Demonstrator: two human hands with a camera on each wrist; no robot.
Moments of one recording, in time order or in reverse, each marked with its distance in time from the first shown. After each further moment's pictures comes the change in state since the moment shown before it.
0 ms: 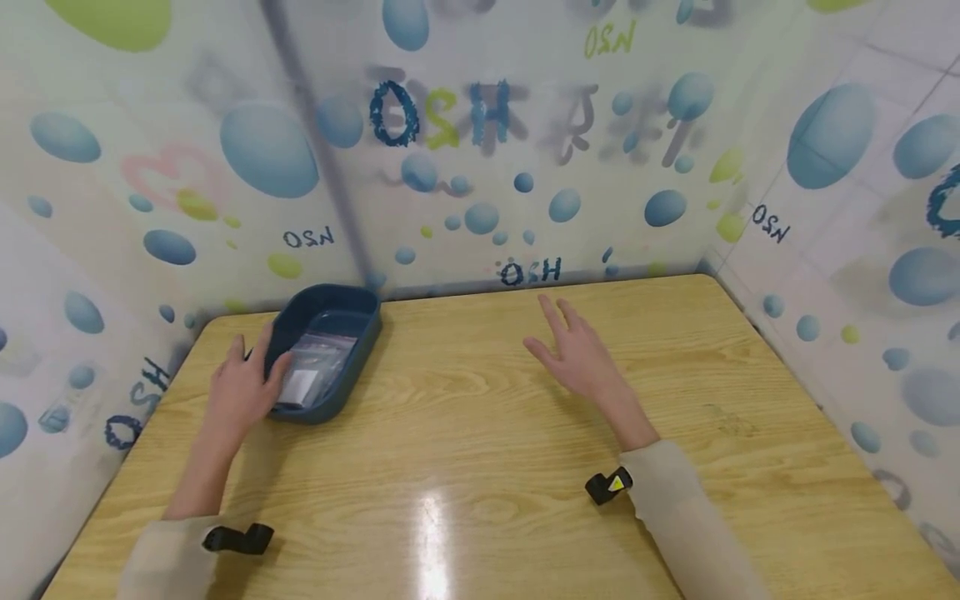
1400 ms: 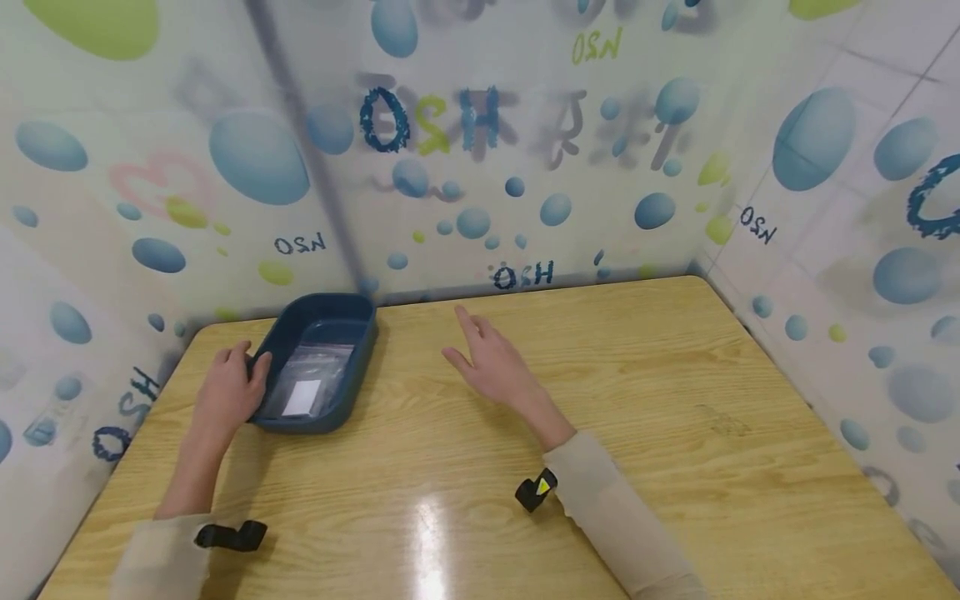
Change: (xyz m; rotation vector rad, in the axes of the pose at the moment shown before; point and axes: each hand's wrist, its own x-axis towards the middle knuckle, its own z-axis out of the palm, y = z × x) left_hand 0.010 -0.006 0.000 -0.065 0.042 -0.098; right_hand 0.032 -0.082 0.047 0.138 -0.051 -0.110
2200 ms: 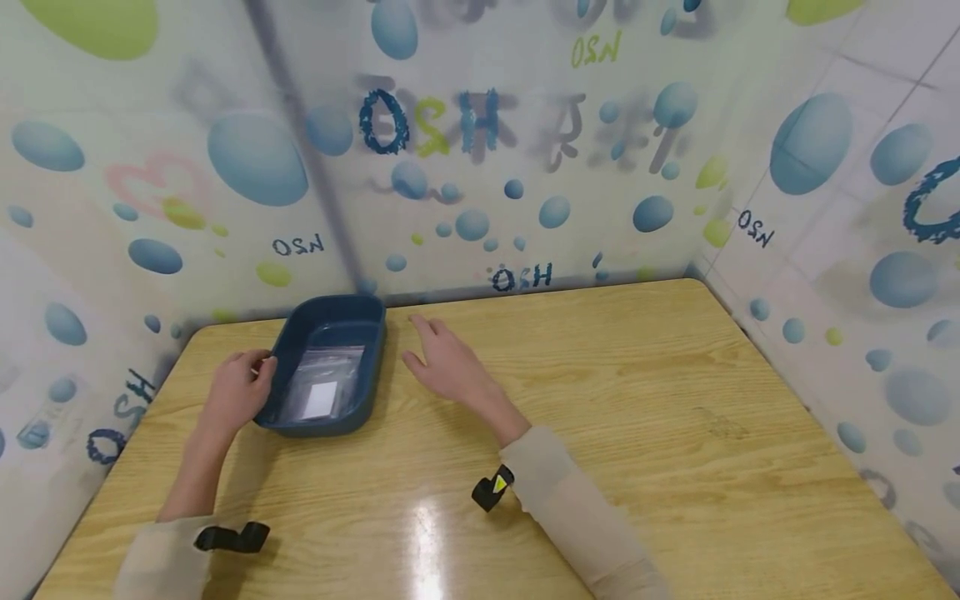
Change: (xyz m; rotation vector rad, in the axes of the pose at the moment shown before) left_hand 0.004 0.002 0.007 -0.148 0.032 0.151; right_hand 0.030 -0.045 0.021 0.098 -0.039 -0.068
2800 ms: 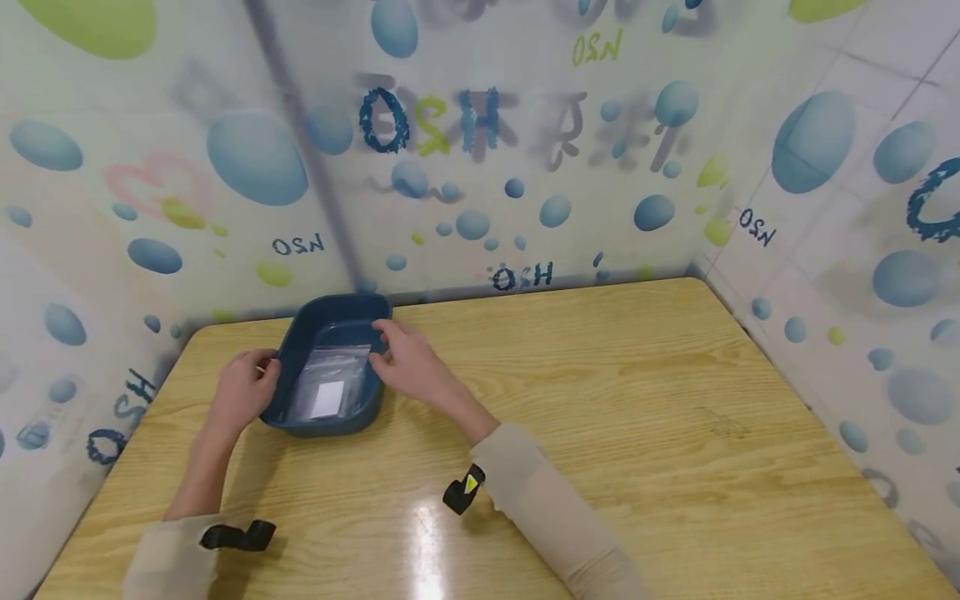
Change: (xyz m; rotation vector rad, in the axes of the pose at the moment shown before) left_hand 0.001 0.007 0.004 -0.027 0.004 -0.032; right_hand 0.025 -0.029 0.024 0.180 0.006 -0.055
